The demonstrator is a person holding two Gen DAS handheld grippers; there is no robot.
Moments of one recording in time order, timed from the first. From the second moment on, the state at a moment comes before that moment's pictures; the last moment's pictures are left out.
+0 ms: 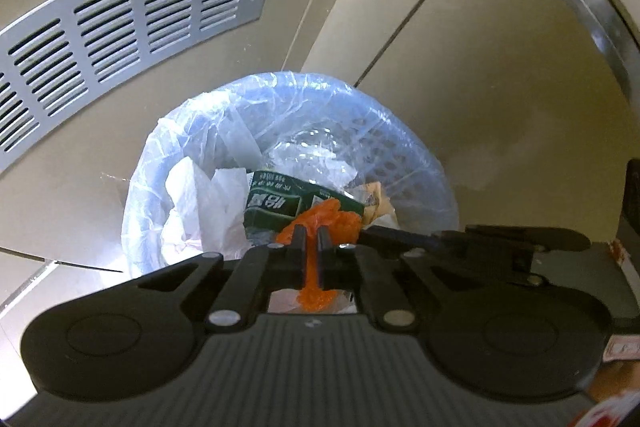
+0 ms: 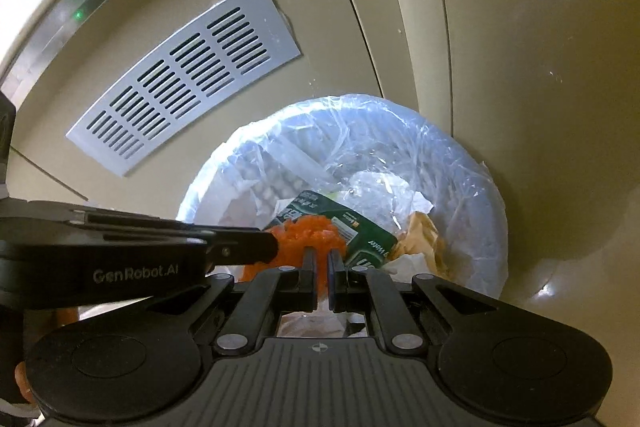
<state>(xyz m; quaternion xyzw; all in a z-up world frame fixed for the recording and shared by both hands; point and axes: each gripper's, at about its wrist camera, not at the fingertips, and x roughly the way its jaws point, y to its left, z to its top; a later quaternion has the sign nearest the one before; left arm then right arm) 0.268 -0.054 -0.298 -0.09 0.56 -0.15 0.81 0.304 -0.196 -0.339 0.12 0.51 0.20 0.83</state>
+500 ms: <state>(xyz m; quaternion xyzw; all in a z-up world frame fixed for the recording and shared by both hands) 0.225 -0.044 -0.216 -0.08 0.54 -0.10 0.83 0.250 -0.228 -0.268 0.11 0.49 0.18 0.84</state>
